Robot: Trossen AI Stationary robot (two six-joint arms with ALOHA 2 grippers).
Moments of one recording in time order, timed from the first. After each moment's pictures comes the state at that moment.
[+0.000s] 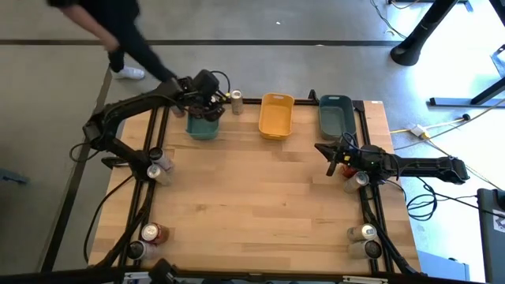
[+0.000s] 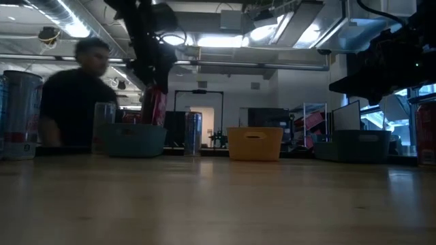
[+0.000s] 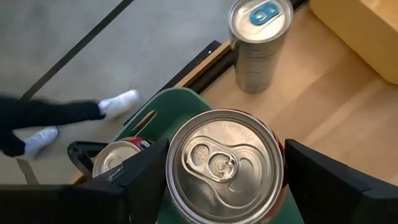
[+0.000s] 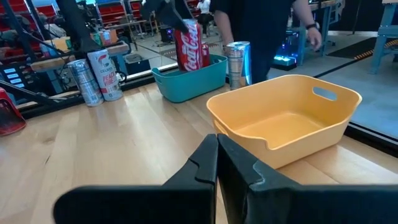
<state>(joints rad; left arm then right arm) 0.64 1.47 1.26 -0.79 -0.33 -0.10 -0.06 0.23 0.03 0.11 0.36 0.19</state>
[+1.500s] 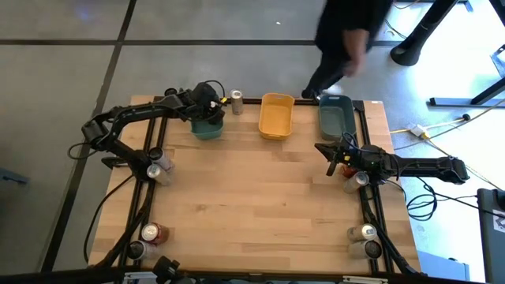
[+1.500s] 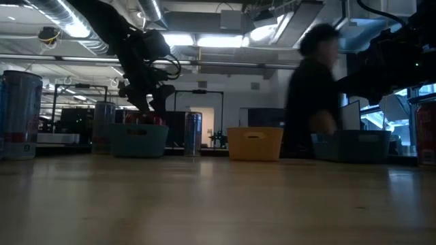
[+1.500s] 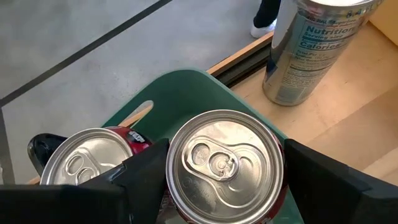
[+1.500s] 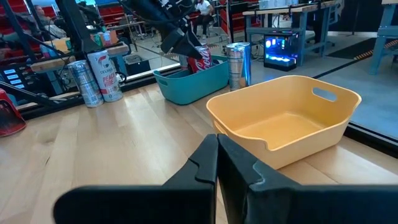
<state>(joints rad) 0.68 1.47 0.93 -0.35 -0.37 -0.17 -0.06 0.23 0.03 0.11 0.36 0.19</state>
